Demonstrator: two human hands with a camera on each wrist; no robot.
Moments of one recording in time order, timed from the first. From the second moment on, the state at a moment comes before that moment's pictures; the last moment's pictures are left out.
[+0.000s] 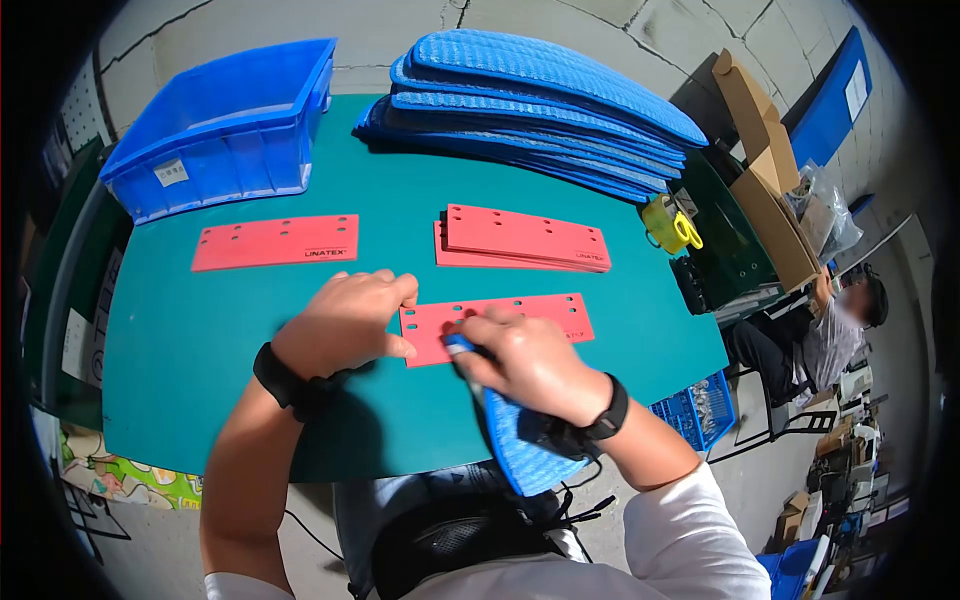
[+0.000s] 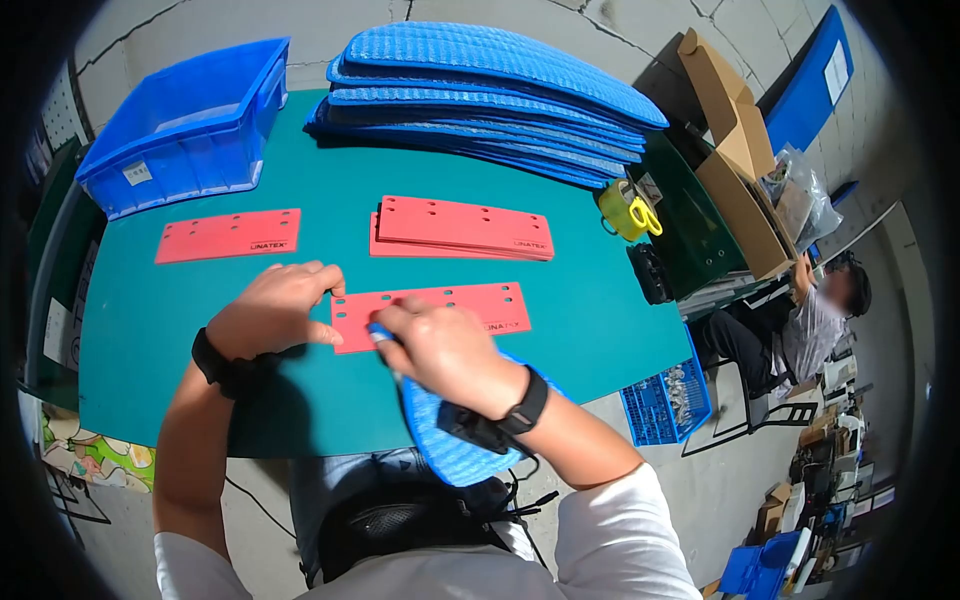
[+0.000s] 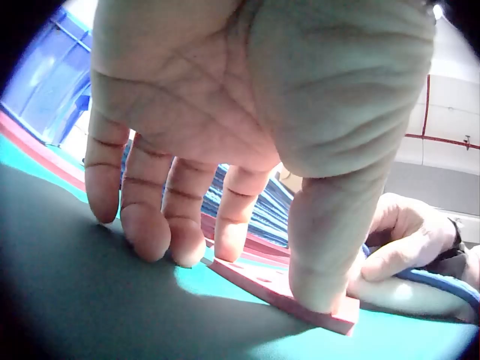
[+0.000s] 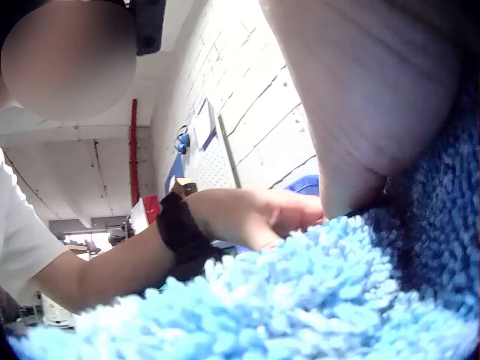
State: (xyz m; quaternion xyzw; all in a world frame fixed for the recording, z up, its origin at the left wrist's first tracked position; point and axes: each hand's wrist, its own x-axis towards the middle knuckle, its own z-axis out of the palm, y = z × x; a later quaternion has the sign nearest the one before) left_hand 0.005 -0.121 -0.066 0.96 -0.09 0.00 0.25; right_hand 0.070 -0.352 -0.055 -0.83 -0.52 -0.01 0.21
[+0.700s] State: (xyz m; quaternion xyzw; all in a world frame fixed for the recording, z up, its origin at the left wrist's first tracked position) left_hand 0.006 -0.119 -0.071 0.96 -0.09 0.00 0.26; right_hand 0.099 -0.346 -0.042 -0.83 -0.51 -0.10 0.22
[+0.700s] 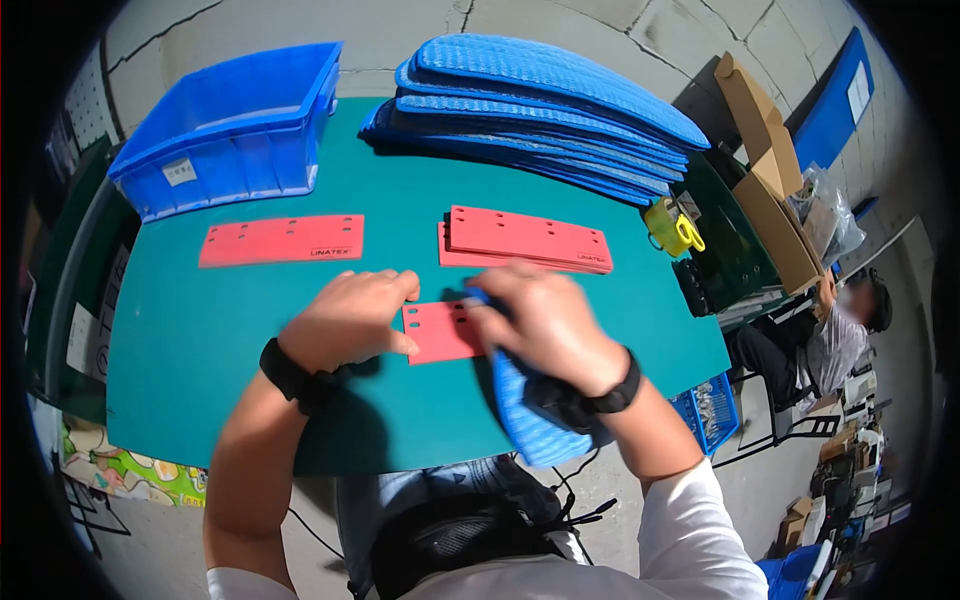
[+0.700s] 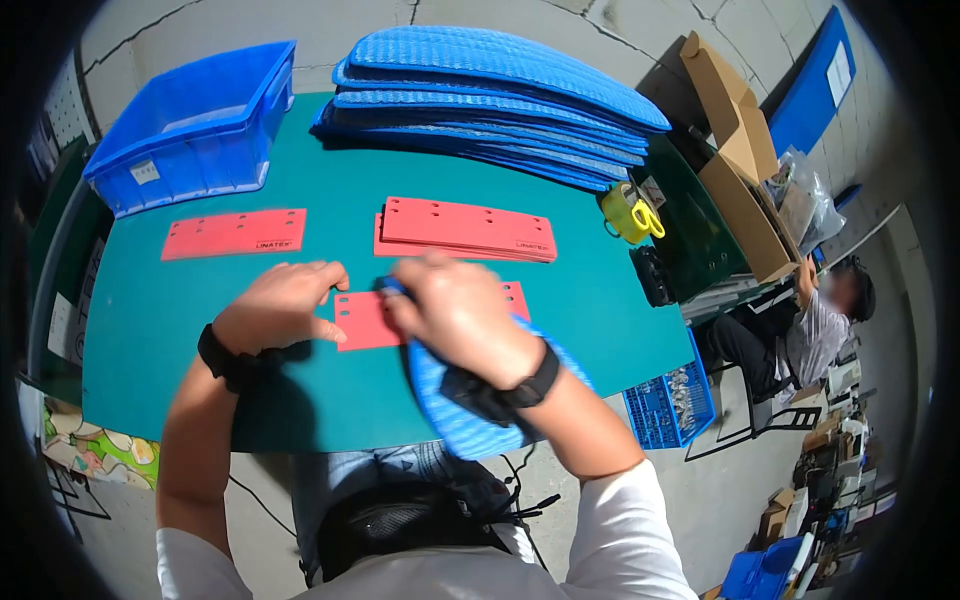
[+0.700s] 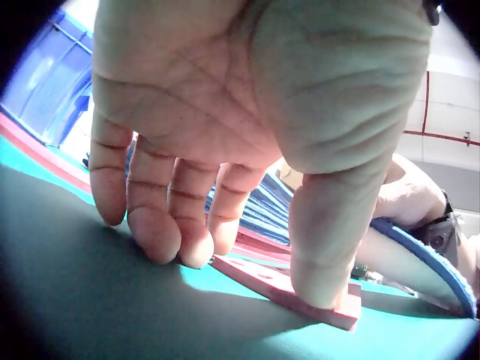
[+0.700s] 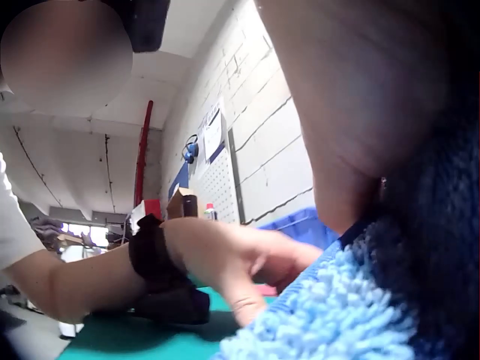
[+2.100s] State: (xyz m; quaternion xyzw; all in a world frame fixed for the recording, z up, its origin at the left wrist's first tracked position) left_hand -0.002 -0.163 -0.052 0.95 -0.19 0.16 0.19; right_hand 0.190 -0.499 -0.087 -0.85 -0.21 0.07 0.47
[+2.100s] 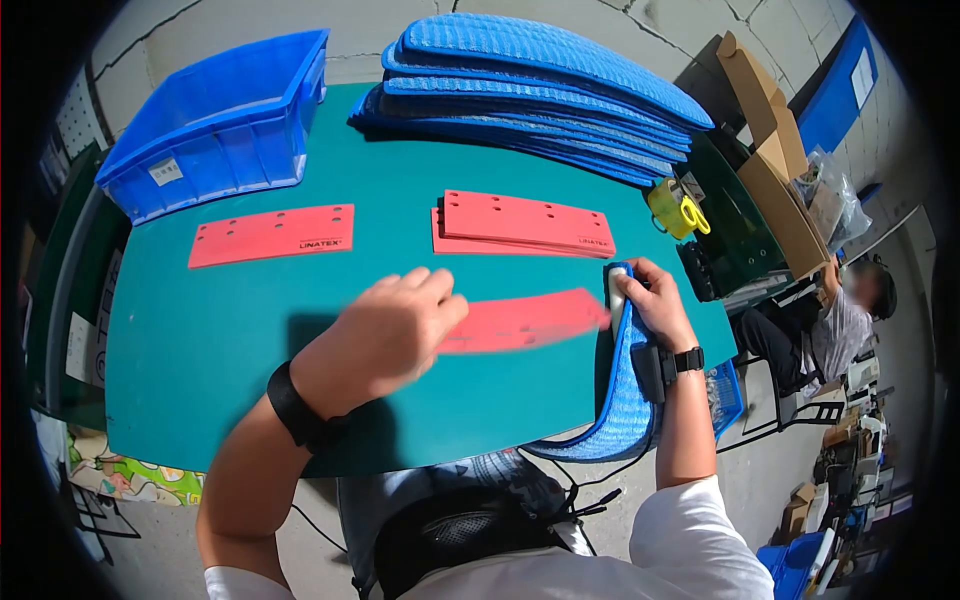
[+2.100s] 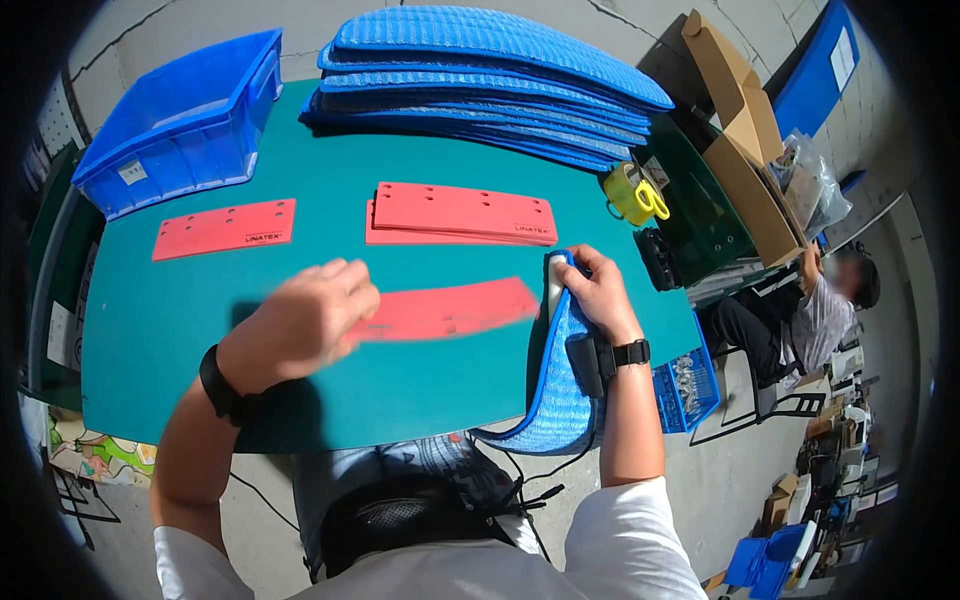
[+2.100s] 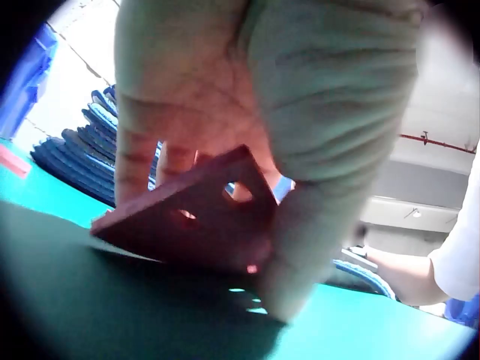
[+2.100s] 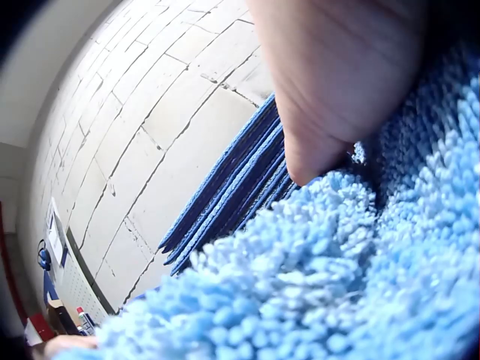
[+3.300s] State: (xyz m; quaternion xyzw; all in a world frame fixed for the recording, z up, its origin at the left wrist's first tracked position) left_hand -0.006 -0.117 -0.065 0.96 -0.14 -0.03 0.24; right_hand 0.133 -0.420 -0.041 -0.85 -0.39 -0.02 0.34
